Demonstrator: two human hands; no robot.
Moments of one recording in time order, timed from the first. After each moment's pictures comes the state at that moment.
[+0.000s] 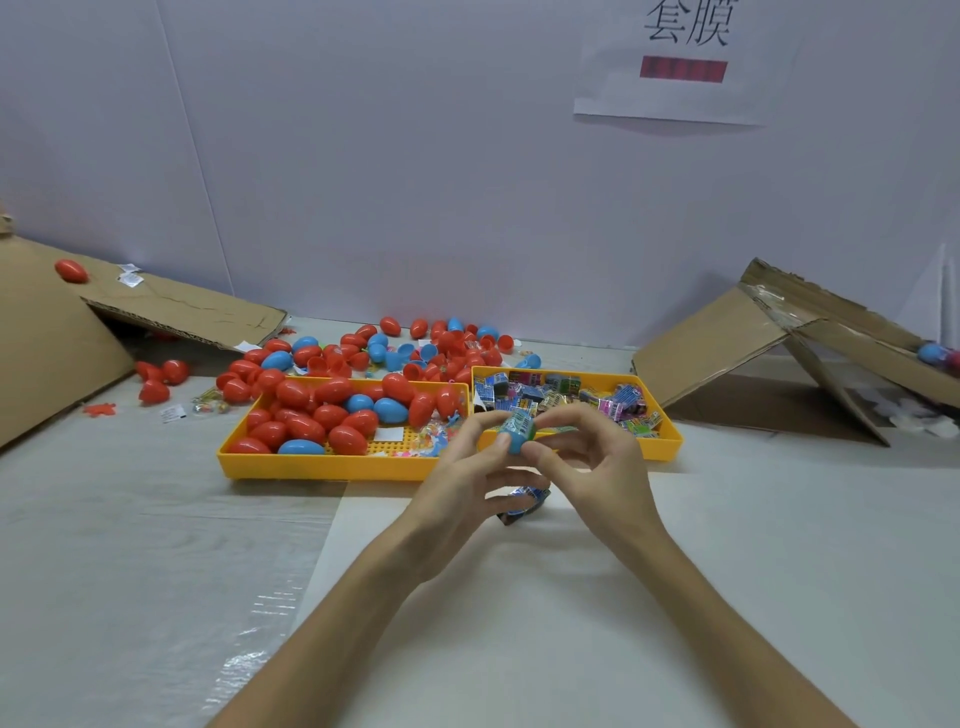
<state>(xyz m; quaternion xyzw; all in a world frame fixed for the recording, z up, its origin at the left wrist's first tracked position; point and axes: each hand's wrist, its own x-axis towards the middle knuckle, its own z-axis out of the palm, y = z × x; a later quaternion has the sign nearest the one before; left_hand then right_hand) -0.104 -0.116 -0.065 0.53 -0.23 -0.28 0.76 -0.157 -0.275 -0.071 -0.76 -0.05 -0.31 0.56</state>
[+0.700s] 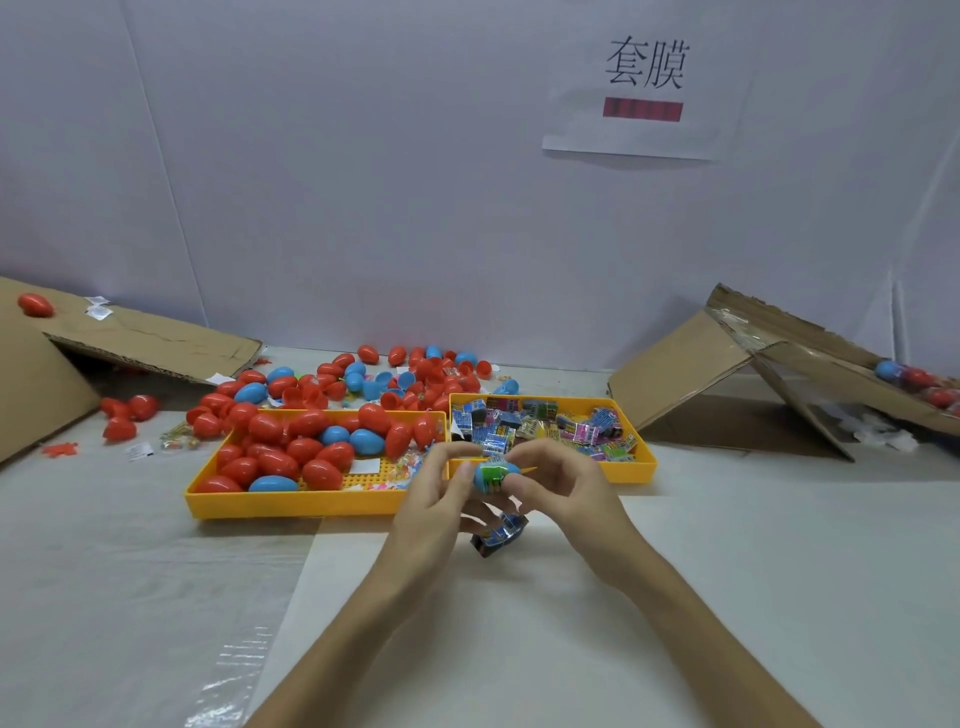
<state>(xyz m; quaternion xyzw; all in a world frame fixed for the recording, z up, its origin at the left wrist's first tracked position) -0.103 -0.121 -0.072 0.66 -0.25 -0.12 0.70 -0.155 -0.285 -0.067 -0.75 -0.03 -0.18 0.64</state>
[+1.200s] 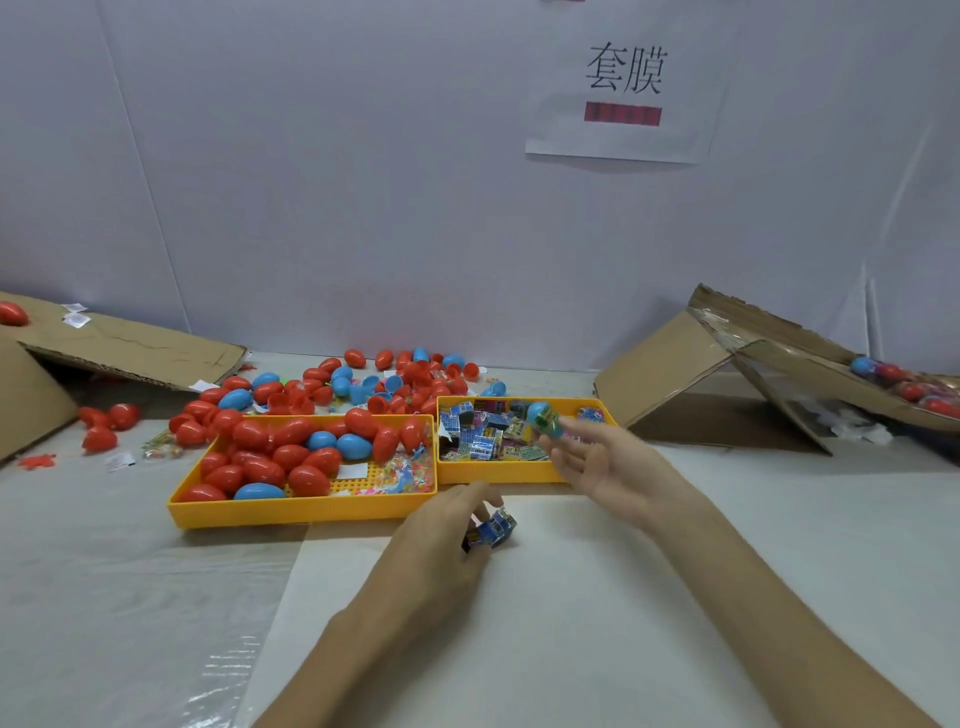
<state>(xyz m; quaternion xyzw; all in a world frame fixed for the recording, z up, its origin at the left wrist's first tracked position) -0.101 -0.119 -0.091 0.84 -0.41 0.03 0.36 -0.146 -0.336 -0.030 -0.46 0.16 -0.05 0.87</state>
